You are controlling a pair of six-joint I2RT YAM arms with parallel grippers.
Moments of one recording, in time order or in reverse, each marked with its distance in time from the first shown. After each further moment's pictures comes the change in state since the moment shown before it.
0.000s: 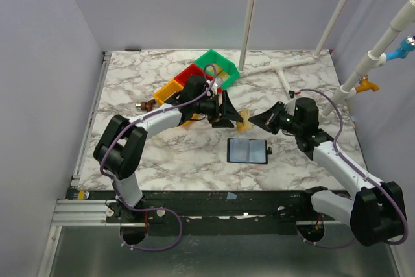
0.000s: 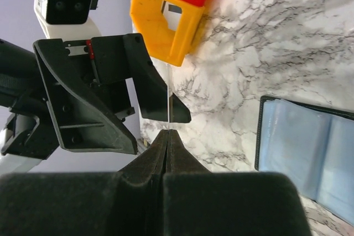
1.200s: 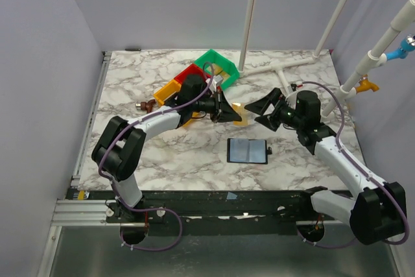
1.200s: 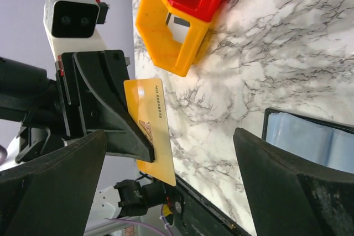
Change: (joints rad) left arm 0.003 -0.011 -0.042 0.233 0.078 -0.211; right arm 0.000 0.024 0.091 -0.040 0.007 -0.020
